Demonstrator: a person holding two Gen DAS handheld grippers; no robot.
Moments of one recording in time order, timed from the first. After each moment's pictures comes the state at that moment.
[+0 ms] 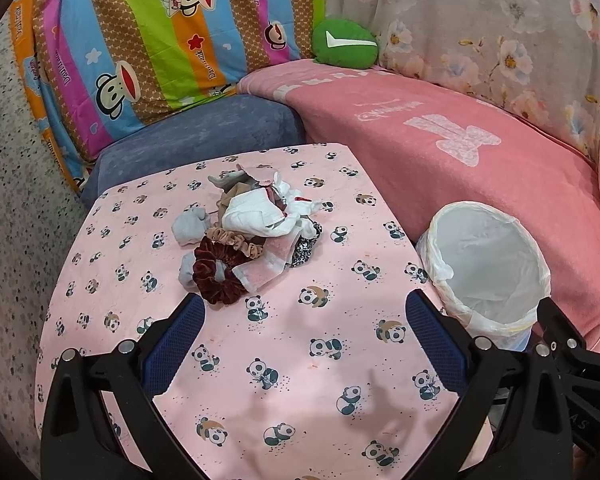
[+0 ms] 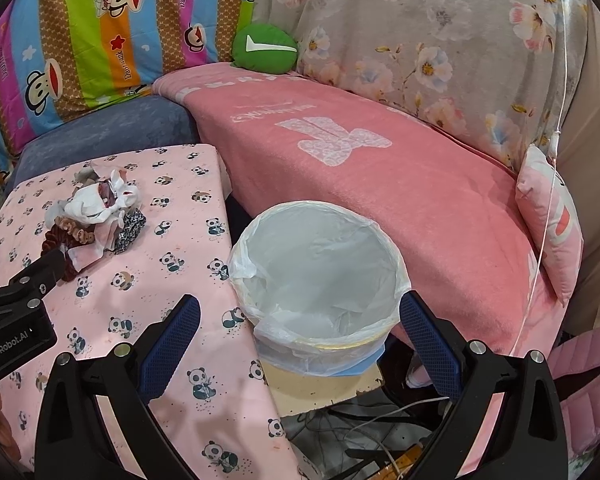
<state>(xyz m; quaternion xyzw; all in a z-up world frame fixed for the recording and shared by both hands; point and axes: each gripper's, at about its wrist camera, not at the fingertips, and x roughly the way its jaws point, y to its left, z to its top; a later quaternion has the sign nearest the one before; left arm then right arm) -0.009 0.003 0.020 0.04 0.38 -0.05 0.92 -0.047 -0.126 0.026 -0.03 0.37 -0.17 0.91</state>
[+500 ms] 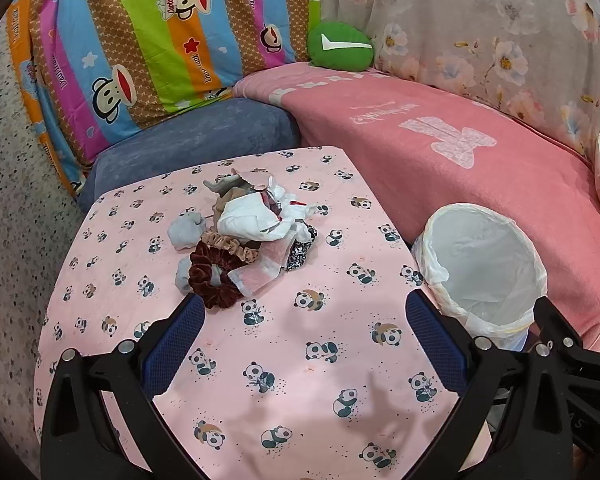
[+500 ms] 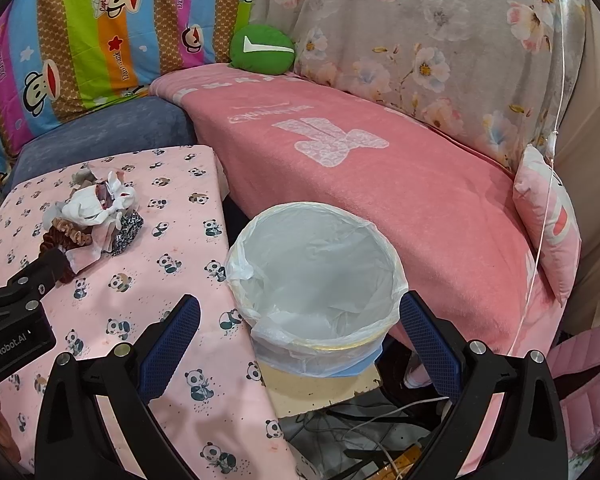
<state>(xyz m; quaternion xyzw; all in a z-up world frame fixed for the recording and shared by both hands) -0.008 0.003 0.021 0.04 0.38 -0.06 0.92 -0.048 -0.129 0.026 -0.03 0.37 -0.17 0.91</state>
